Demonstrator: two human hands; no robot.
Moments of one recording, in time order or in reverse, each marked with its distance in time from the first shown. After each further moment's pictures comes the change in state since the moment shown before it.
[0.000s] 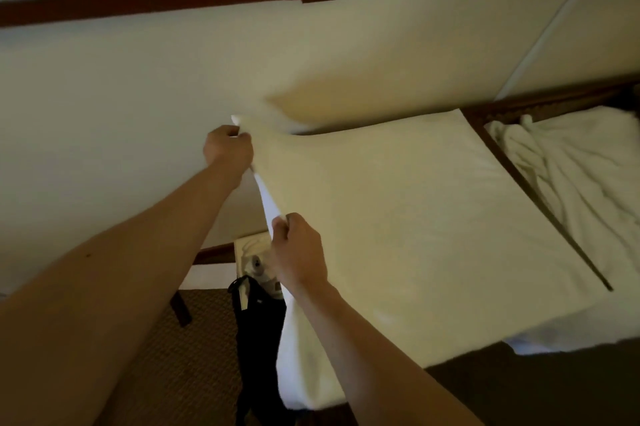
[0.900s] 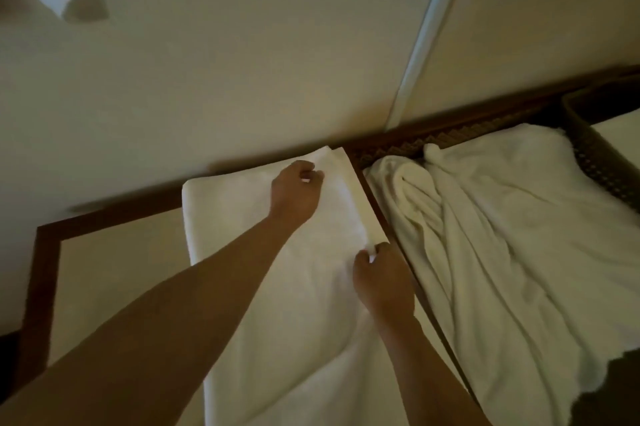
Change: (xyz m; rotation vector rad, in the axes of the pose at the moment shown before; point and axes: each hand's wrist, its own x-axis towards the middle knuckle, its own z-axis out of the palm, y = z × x) left_hand -0.125 0.125 0.453 0.218 -0.414 0.252; right_hand 0.208 0.240 -0.383 -0.228 0.318 0.353
